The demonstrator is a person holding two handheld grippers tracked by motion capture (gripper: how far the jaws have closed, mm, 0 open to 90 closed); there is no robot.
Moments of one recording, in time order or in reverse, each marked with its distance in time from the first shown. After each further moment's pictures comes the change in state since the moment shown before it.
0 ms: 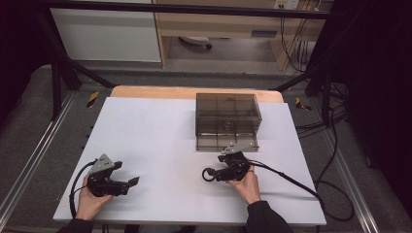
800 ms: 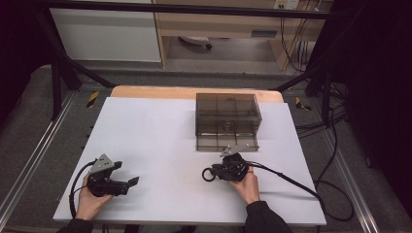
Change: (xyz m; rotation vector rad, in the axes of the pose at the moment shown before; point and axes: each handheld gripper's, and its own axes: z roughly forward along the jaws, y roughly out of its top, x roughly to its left) left arm 0.000 0.000 0.000 0.000 0.002 -0.004; right arm 0.001 -0.005 0.006 0.073 0.032 0.002
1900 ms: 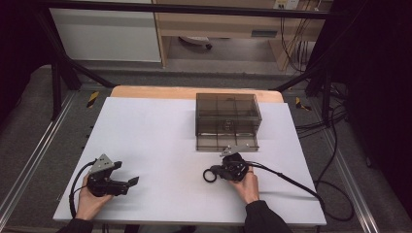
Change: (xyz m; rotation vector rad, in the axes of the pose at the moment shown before) left arm 0.000 0.000 0.000 0.001 0.003 0.003; right arm 0.000 0.000 0.000 0.015 -0.010 0.022
